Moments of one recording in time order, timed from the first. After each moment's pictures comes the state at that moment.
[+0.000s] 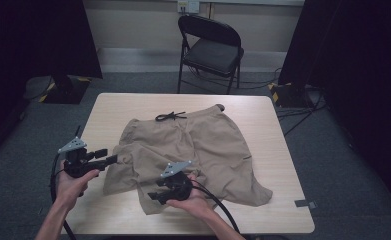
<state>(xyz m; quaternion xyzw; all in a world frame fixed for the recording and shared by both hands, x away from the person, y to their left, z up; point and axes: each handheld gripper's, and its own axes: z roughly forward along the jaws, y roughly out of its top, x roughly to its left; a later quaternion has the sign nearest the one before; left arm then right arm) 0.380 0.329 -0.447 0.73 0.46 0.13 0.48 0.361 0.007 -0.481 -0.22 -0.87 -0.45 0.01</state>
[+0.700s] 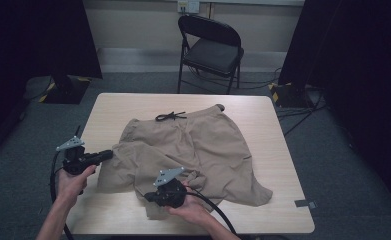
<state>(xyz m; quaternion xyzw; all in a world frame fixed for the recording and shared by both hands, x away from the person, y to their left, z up) 0.390 0.343 -0.445 0.71 0.47 0.12 0.50 0.342 0.016 -0.478 -0.17 -0.87 -0.45 0.02</state>
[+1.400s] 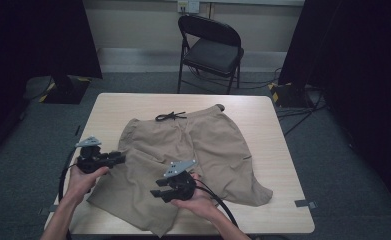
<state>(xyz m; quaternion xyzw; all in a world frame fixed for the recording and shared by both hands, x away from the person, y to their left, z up) 0.411 0.306 -0.467 0.77 0.45 0.09 0.44 0.359 -0.008 -0.464 -0.20 -0.86 -0.46 -0.01</state>
